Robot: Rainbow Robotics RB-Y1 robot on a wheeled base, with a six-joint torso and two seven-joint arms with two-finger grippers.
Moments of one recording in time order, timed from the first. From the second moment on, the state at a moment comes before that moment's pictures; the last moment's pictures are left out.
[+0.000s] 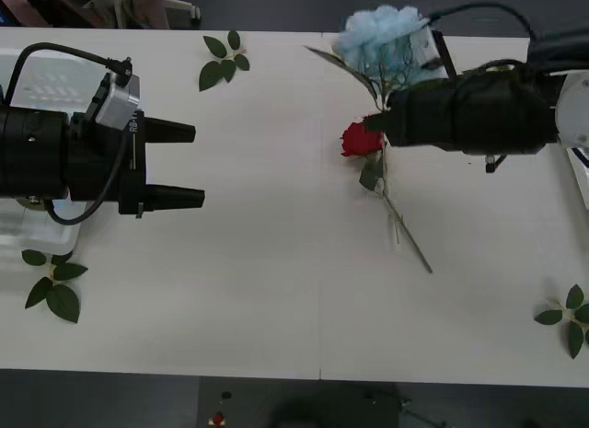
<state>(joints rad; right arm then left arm) -0.58 -0.83 0.35 -1.77 -1.46 0.90 1.45 -0.37 1.12 -0.33 -1.86 2.14 0.88 -2.72</state>
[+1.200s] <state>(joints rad) -0.82 -0.45 0.38 -1.44 -1.46 0.69 1.28 -0.61 0.78 -0.52 -1.53 2.18 0.68 -2.52</state>
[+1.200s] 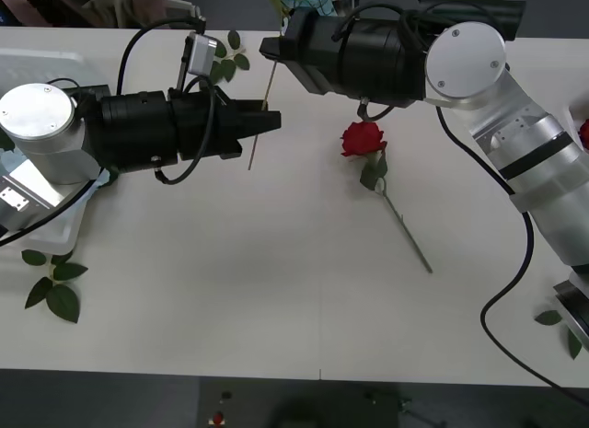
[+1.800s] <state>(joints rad) -0.82 -0.45 0.38 -1.44 -1.46 0.69 1.28 -0.61 0.78 -0.52 -1.53 2.18 0.68 -2.52</state>
